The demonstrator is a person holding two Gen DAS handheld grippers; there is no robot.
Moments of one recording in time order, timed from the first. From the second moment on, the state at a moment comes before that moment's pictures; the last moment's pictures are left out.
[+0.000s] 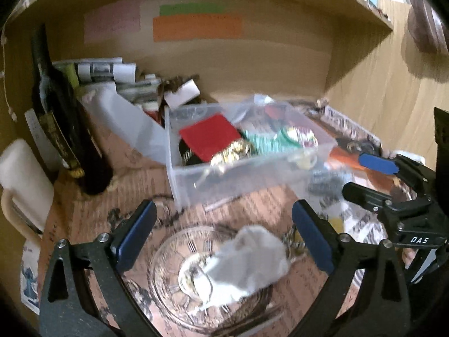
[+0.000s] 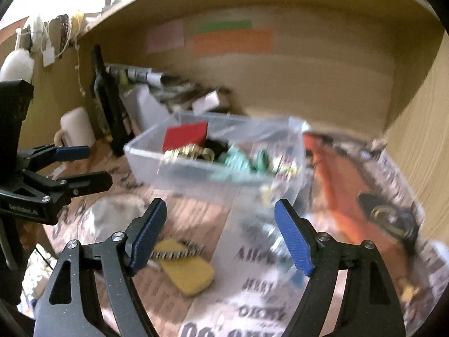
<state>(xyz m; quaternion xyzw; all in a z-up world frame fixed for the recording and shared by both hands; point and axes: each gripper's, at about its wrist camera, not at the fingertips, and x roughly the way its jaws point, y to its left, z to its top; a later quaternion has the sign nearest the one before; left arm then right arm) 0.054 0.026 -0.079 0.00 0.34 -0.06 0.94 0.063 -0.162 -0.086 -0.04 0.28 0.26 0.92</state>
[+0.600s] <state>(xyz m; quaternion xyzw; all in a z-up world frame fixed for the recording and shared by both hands) 0.052 0.042 -0.146 -0.07 0.42 -0.07 0.90 0.071 -0.143 -0.130 -0.01 0.37 0.31 0.88</state>
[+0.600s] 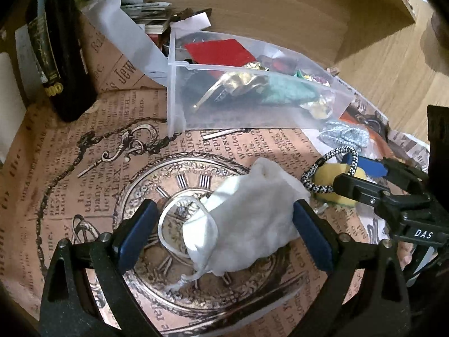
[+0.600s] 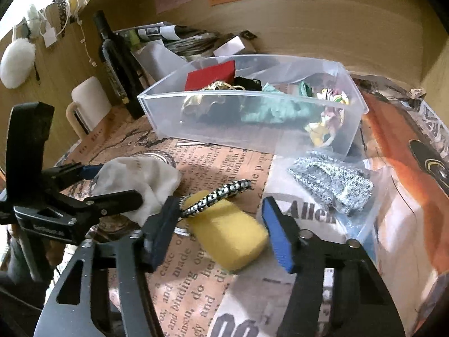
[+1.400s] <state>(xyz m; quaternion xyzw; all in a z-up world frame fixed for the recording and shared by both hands) 0.049 0.053 -0.129 -0.10 0.40 -0.08 0.91 0.063 -0.151 -0.129 -0.06 0.37 0.31 0.87</state>
